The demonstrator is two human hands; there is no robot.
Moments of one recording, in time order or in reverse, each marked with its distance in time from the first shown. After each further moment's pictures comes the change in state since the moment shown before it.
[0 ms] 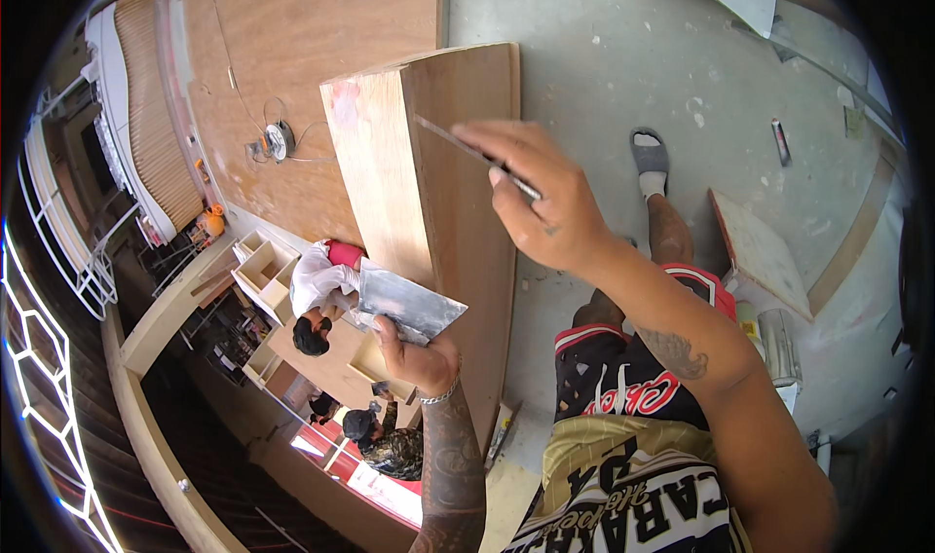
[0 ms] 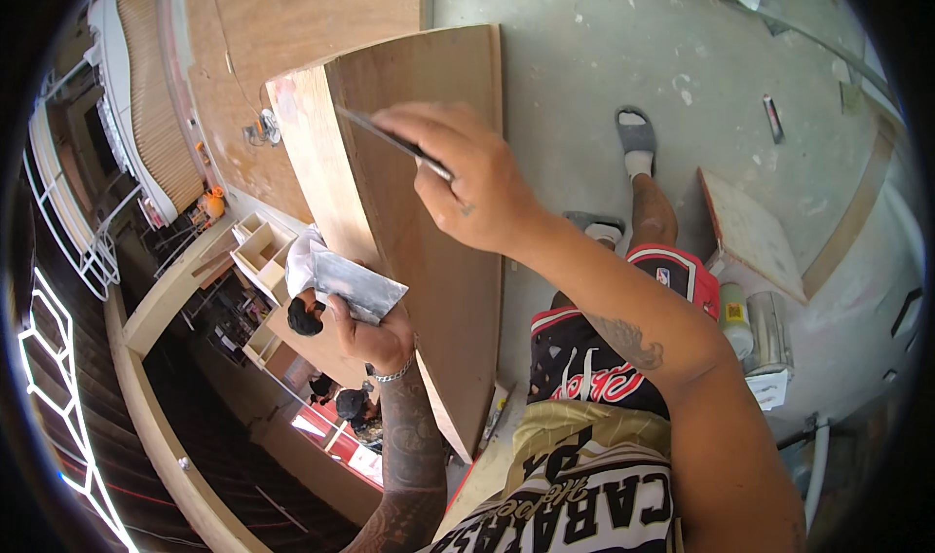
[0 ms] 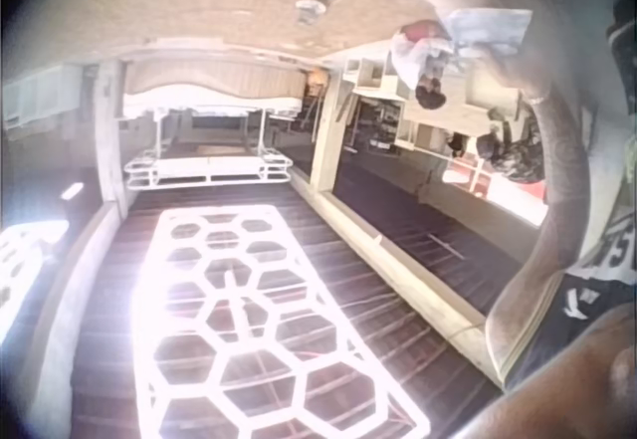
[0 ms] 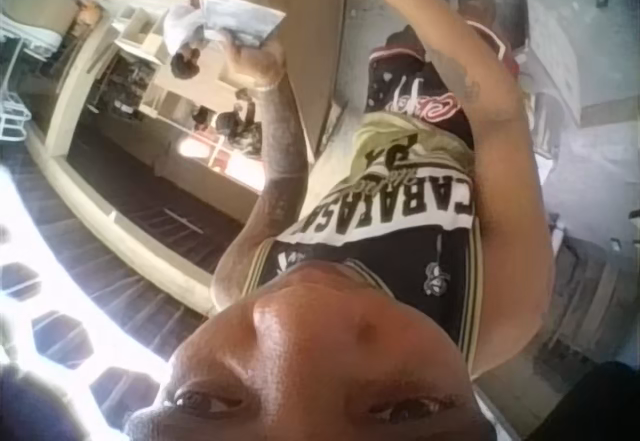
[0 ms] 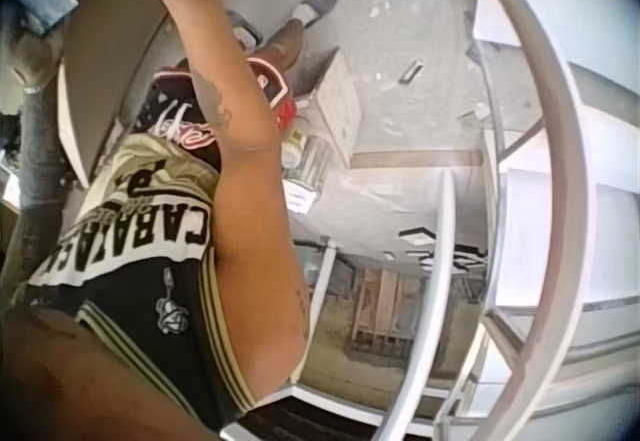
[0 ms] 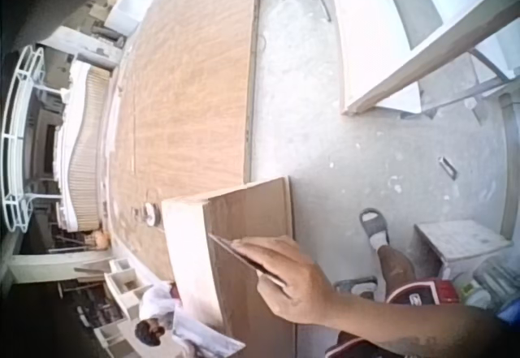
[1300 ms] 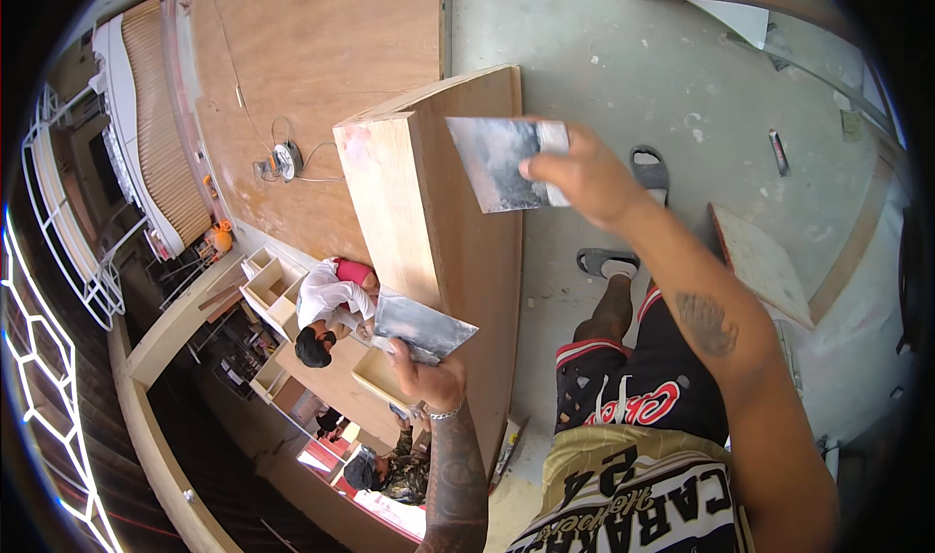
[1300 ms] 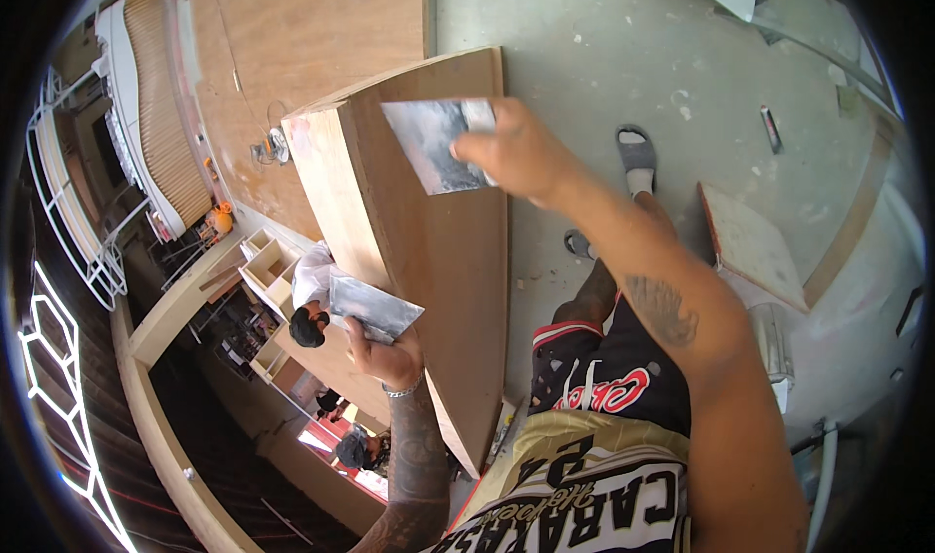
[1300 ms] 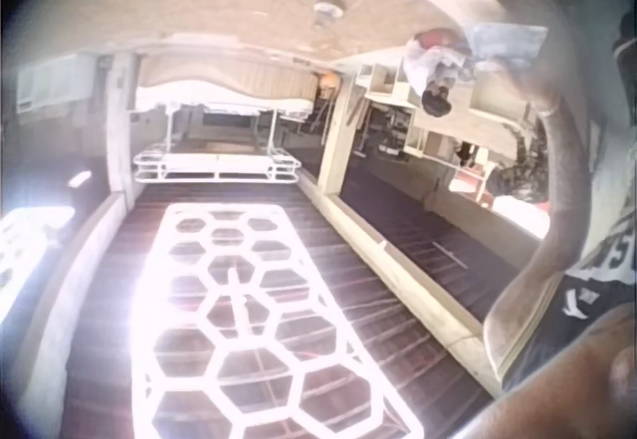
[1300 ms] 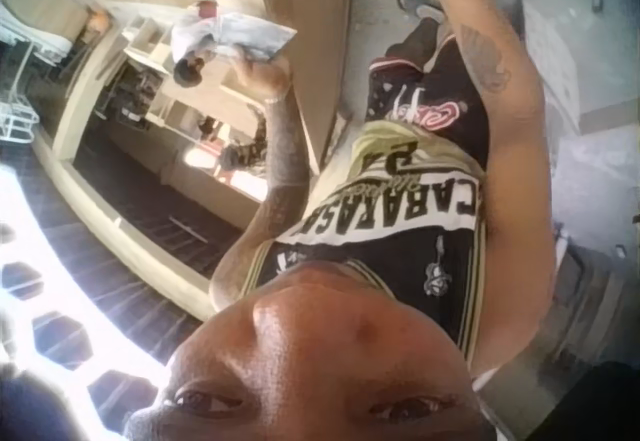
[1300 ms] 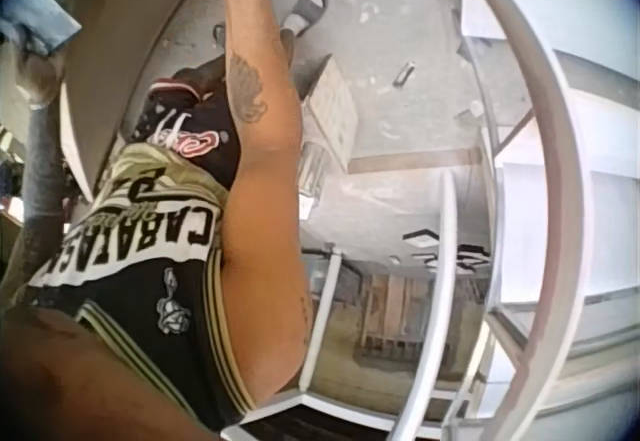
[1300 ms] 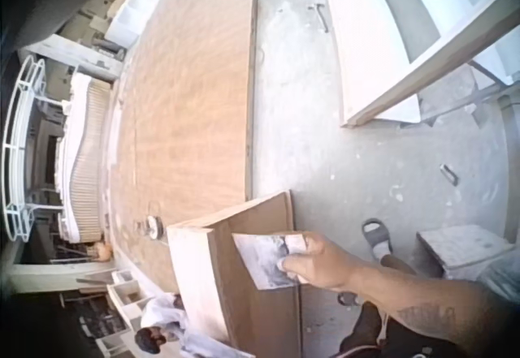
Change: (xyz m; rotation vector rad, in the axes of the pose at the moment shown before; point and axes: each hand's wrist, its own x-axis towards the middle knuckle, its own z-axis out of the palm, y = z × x) left_hand 0.001 -0.005 -0.009 0.005 0.041 0.028; right_hand 0.022 0.032 -0.049 0.485 -0.171 0.783
